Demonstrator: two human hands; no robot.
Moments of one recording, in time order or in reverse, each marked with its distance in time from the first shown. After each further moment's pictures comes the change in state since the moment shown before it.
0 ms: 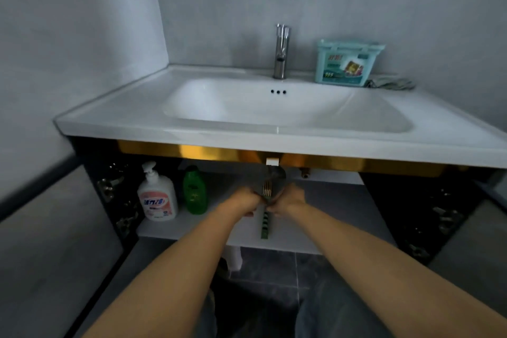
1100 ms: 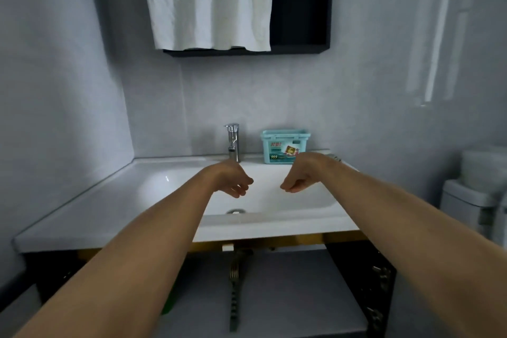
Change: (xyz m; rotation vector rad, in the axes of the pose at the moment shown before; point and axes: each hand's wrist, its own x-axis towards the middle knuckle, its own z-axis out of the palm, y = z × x) left_hand -0.061 0.231 -0.064 0.223 -0.071 0.311; right_hand -0.061 -0.037 -0.286 0.322 -0.092 0.137
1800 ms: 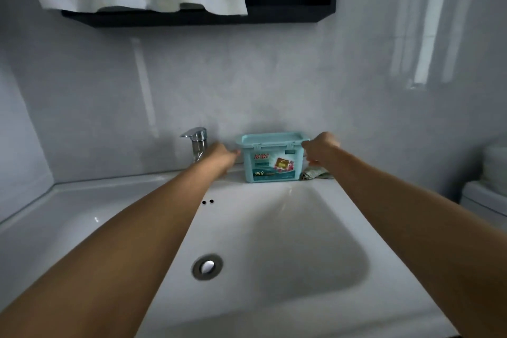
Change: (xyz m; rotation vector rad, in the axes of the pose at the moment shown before) left_hand 0.244 0.034 -0.016 0.031 0.343 0.042; right_hand 0.196 -0.027 -0.111 0.218 0.674 -0.115
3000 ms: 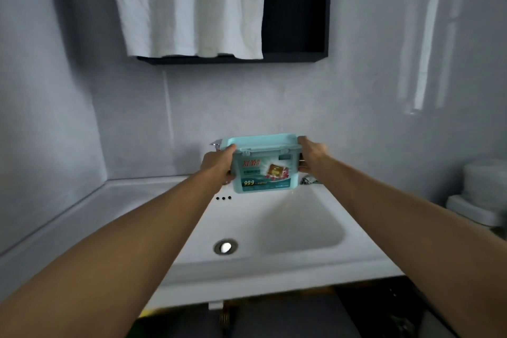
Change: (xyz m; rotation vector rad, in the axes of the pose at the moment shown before) left_hand -0.144 0.005 -0.065 -0.658 0.093 -0.138; right_hand -0.149 -0.022 -0.040 0.480 -0.158 -0.042
